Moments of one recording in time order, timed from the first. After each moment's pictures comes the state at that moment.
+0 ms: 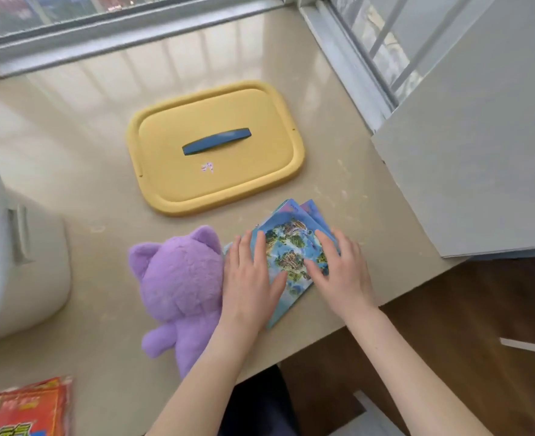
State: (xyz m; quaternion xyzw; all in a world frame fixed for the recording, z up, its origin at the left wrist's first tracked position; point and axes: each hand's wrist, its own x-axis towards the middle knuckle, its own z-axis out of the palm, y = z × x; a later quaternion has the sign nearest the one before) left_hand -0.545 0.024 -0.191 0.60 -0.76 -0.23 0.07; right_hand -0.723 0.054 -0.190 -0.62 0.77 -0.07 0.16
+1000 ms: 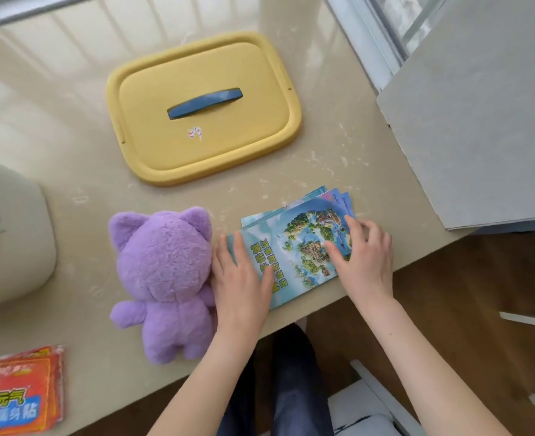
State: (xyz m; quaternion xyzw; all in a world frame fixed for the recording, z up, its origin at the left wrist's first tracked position) left_hand -0.547 0.072 -0.208 0.69 -0.69 -0.21 0.06; right_hand -0.754 0.088 -0.207 -0.52 0.84 -0.05 0.14
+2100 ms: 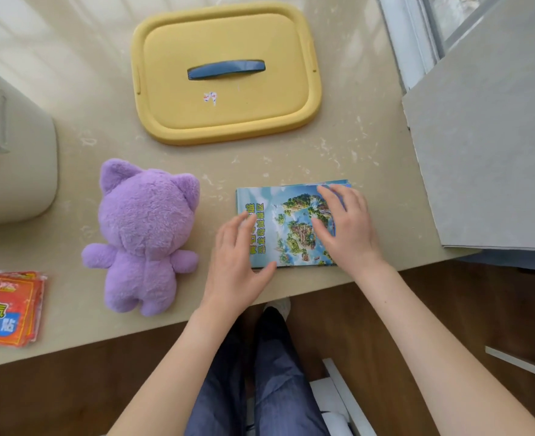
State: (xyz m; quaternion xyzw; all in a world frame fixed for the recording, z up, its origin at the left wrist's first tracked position) left_hand -0.564 0.089 -0.201 0.65 -0.68 -0.29 0.18; right_hand -0.779 0.044 -0.203 -0.72 0.66 -0.10 0.17
